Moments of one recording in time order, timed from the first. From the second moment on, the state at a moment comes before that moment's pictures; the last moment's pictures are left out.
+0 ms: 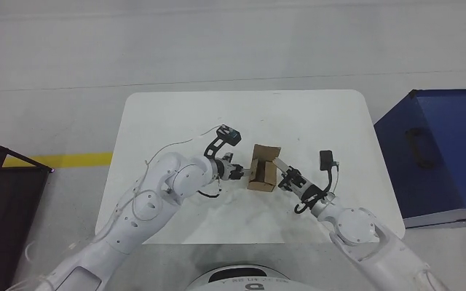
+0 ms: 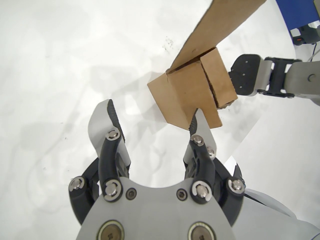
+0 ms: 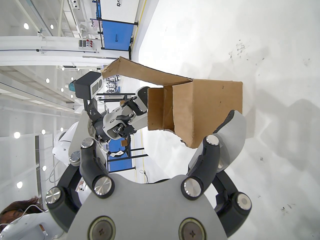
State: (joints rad) left arm 1.12 -1.17 -0.84 -1.73 0.72 0.06 -0.98; right arm -1.77 -0.87 1.18 -1.97 0.25 0.02 0.14
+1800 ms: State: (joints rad) left arm 1.37 -1.08 -1.14 -1.85 0.81 -0.38 -1.00; right arm -1.49 -0.94 1.08 -2.02 -0.09 0.08 -0.07
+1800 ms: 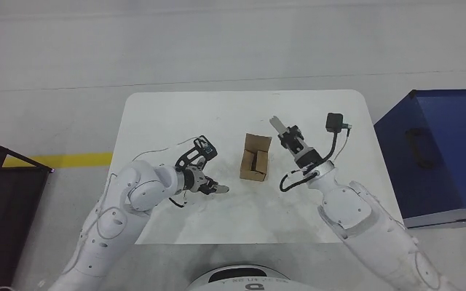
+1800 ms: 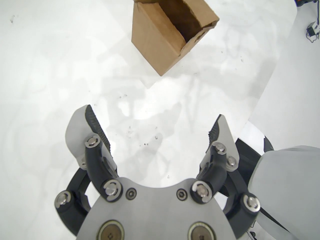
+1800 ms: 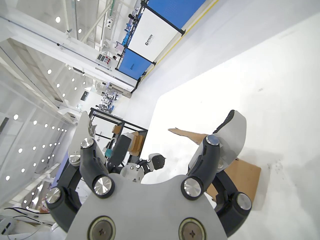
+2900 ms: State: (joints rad) left arm 1.40 -1.08 -1.13 -1.81 0.95 -0.25 -0.85; right arm -1.30 -0.99 1.00 -1.95 0.00 0.55 0.54
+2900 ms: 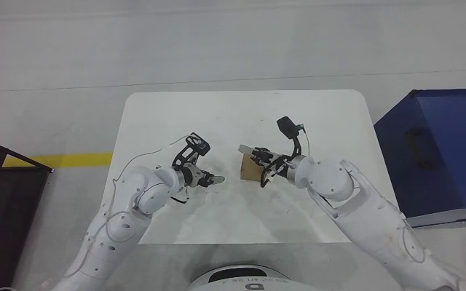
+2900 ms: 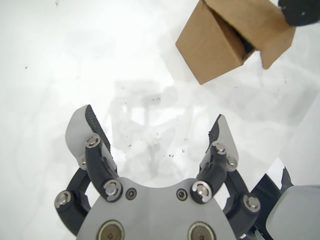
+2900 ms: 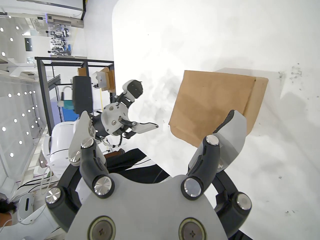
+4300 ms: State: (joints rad) left arm 0.96 -1.24 -0.73 -1.41 0.87 -0.26 -0.64; right arm -1.57 -0.98 1.15 -2.18 -0.11 0.51 0.37
